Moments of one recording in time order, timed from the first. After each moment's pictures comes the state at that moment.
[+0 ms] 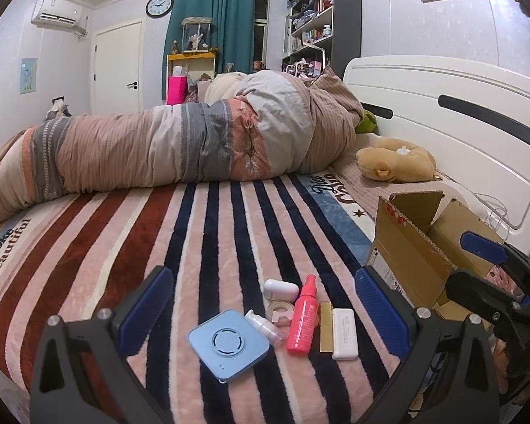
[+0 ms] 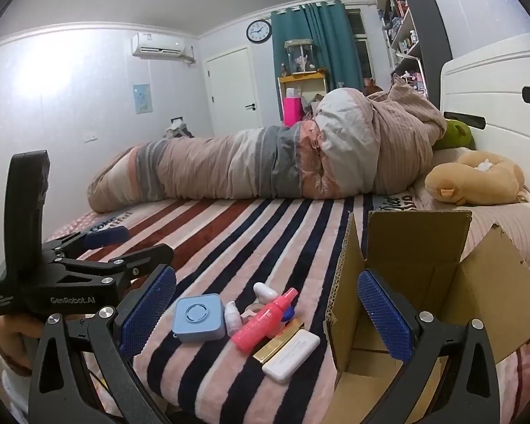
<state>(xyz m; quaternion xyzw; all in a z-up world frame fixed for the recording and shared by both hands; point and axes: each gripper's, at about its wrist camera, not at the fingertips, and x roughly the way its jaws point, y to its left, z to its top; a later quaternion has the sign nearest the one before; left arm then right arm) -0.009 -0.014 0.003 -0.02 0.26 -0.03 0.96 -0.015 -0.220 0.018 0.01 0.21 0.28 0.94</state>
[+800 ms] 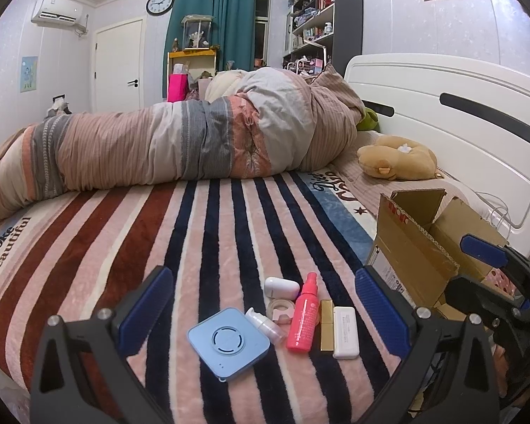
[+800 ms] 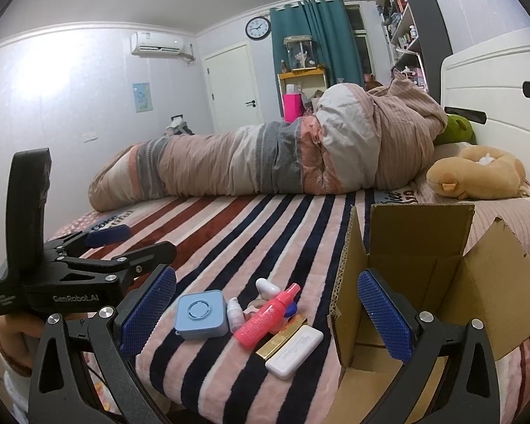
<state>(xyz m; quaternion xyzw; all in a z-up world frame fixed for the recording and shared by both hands) -0.011 -0.012 0.003 -0.02 0.26 -0.03 0.96 -0.014 -0.217 0.014 0.02 0.21 0.28 0.93</state>
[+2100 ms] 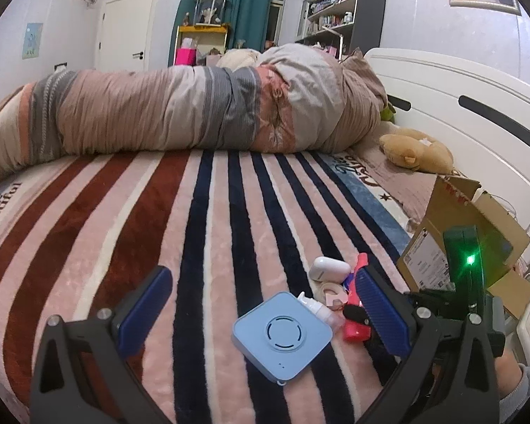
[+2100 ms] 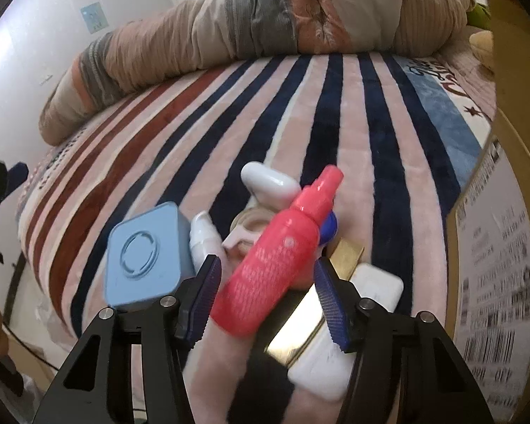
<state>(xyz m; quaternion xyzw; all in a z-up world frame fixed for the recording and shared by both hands) 0.023 0.064 -0.053 -0.07 0.30 -0.04 0.95 0.090 -0.130 -0.111 -0.01 0.46 0.24 0.85</state>
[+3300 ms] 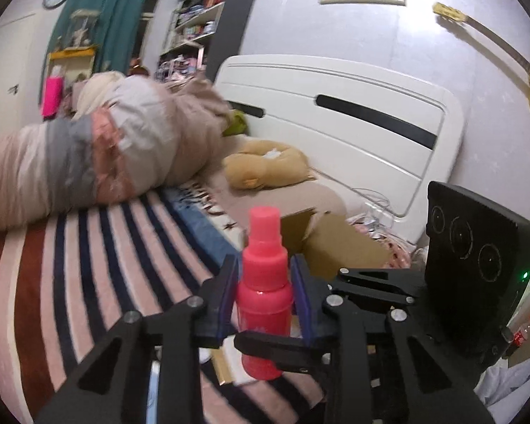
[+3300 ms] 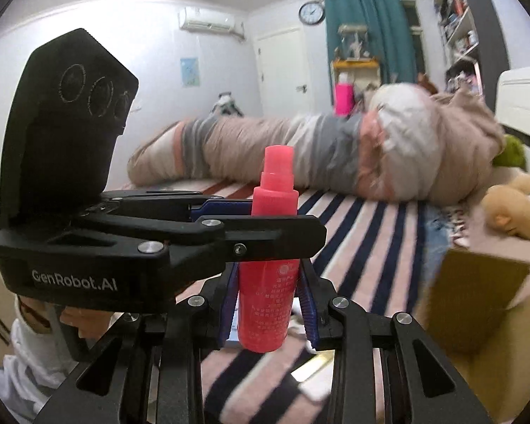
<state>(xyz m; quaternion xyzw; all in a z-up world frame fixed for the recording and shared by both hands) 0.024 -0.056 0.072 -0.03 0.25 -0.32 0.91 0.008 -0.176 0.047 -0.02 0.23 0.37 0.90</state>
